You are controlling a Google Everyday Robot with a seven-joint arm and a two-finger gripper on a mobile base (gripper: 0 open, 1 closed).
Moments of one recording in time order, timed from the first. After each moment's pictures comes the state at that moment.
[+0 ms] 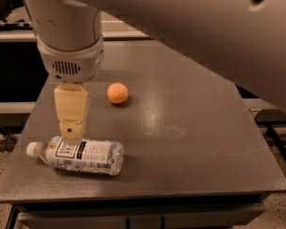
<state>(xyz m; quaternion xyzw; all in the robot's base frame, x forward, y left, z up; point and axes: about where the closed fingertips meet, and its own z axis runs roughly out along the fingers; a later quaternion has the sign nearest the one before) 0.433 0.108 0.953 -0.70 0.71 -0.02 0.12</state>
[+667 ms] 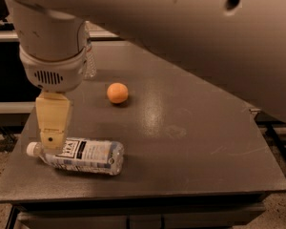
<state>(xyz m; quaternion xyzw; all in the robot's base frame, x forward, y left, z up) 0.422 0.140 0.941 -0.71 0.70 0.01 0.13</state>
